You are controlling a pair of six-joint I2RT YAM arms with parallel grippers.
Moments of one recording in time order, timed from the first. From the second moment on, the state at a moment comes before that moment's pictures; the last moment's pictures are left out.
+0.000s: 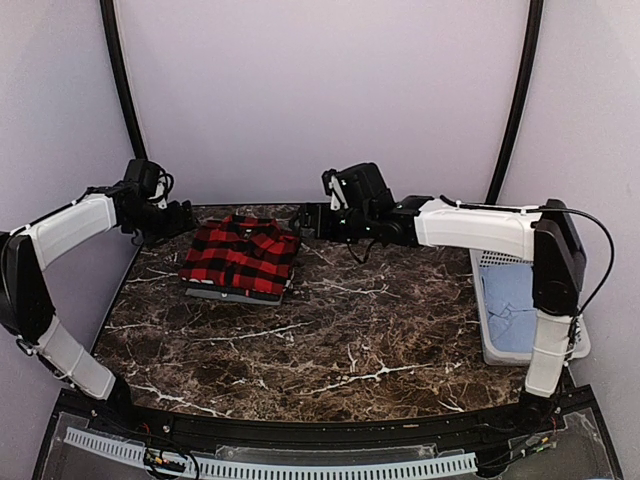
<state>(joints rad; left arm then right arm) -0.12 1.54 1.26 -0.59 0.03 -0.47 0.85 1.94 1.59 -0.16 -0.02 0.59</state>
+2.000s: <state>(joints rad) -0.84 2.00 1.25 -0.27 -0.37 -1.16 0.80 1.29 1.01 -0.22 0.35 0.50</state>
